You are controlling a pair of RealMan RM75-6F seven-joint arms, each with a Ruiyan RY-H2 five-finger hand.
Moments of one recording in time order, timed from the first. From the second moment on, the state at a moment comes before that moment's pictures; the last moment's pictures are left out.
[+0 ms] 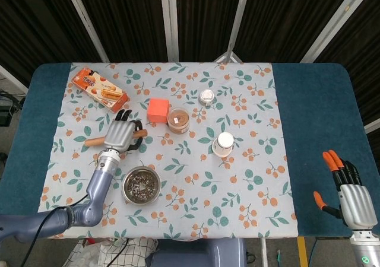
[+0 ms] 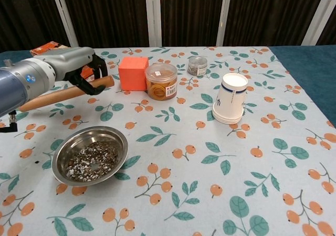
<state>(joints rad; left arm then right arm) -0.79 -1.64 -0.25 -1.43 0.86 1.08 0.55 0.04 -1.13 0.04 -1.61 -1.57 1.53 0.17</state>
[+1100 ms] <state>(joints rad) -0.51 -1.48 -0.09 -1.92 1.57 1.44 -0.13 0.04 -1.13 0.06 -1.63 -1.50 1.51 0.10</state>
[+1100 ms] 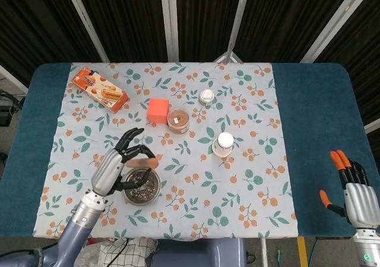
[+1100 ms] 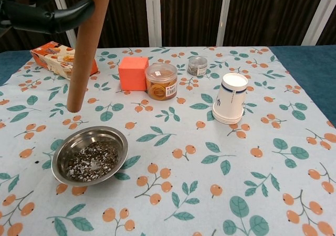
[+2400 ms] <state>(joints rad) -0.43 -1.68 0.03 -1.45 1.71 1.54 -0.78 0.04 -1.14 0.05 -1.62 -1.51 1.51 0.09</state>
